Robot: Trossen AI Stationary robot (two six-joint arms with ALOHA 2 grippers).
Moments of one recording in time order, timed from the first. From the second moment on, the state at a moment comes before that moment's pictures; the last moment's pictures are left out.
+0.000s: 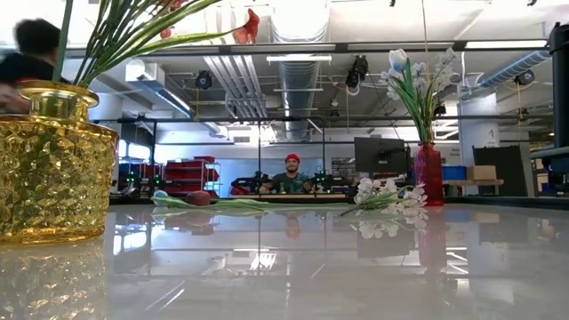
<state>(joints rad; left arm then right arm) -0.22 0.97 1.05 0.07 -0.19 0.22 0.18 1.72 1.37 0.76 0.26 -0.43</state>
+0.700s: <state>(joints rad) -0.18 1.06 1.07 0.16 -0.17 0.25 0.15 1.72 1.37 0.68 0.25 -0.39</state>
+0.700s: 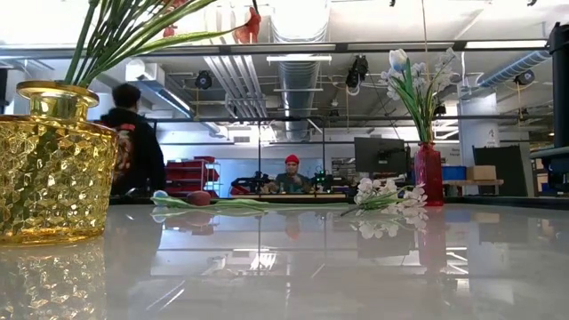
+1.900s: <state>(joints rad) -0.29 0.71 1.30 -0.51 -0.14 -0.32 0.15 1.42 1.37 -0.09 0.26 -0.07</state>
